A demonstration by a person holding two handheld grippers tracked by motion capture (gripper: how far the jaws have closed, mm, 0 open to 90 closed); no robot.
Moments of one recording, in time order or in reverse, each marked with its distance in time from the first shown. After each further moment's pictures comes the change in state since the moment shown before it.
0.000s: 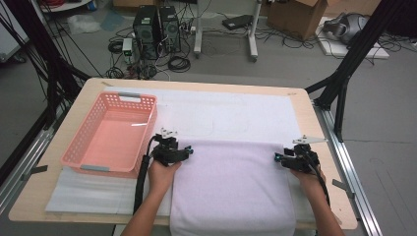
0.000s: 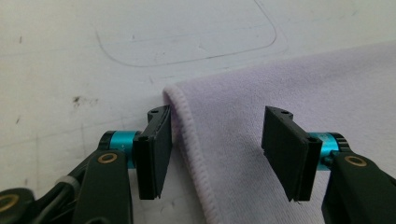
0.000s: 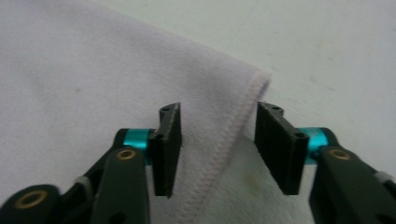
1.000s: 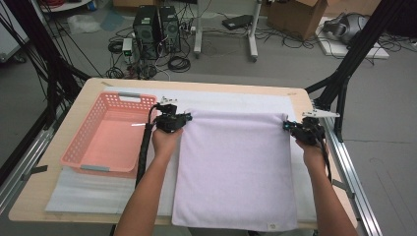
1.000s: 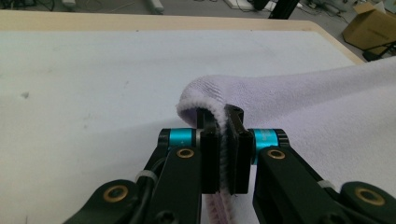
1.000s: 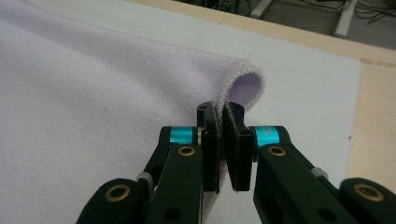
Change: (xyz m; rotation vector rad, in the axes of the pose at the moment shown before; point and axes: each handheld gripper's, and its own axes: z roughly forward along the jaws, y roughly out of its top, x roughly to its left) left arm 0.031 0.090 0.024 -0.138 -0.128 -0.053; right arm -0.040 0.067 -0.005 -0.200 -0.030 0.007
